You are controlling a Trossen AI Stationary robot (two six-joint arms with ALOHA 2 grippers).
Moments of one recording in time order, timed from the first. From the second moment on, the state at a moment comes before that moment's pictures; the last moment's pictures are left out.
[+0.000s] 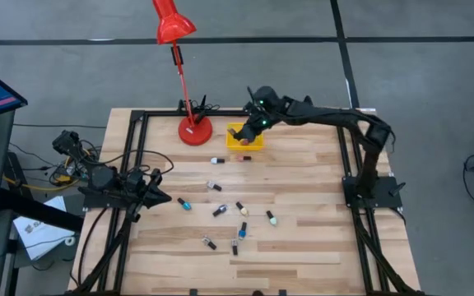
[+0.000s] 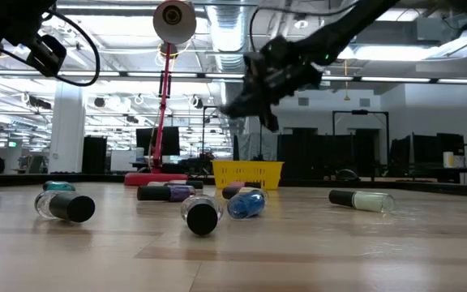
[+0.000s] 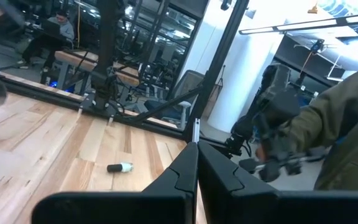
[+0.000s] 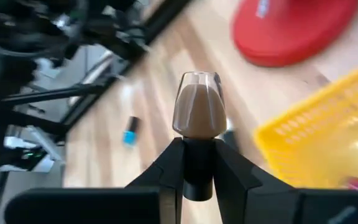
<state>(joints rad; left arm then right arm) -0.65 0.14 0.05 0.24 -0.46 -0.32 -0.53 1.87 1.34 -0.17 -0.62 0.39</state>
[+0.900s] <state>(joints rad) -0.65 0.15 0.05 0.25 -0.46 -0.32 -0.47 2.06 1.64 -0.71 0.02 -0.30</state>
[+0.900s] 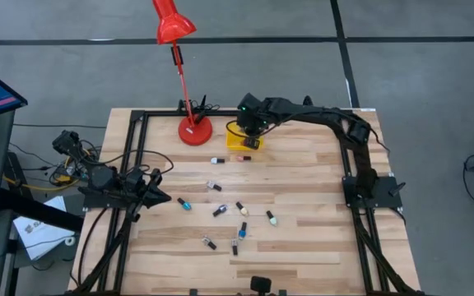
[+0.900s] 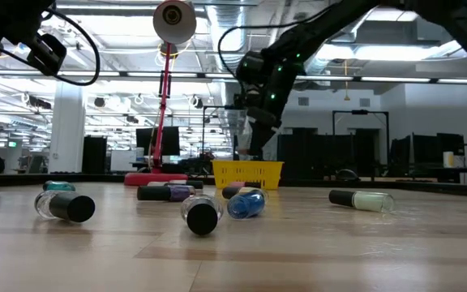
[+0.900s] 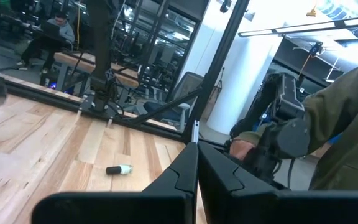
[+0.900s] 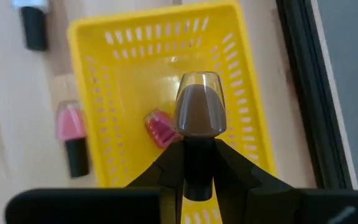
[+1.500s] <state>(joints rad) -0.65 0.14 0.05 0.26 -0.46 -0.32 -0.49 2.10 1.65 -0.75 0.03 -0.34</state>
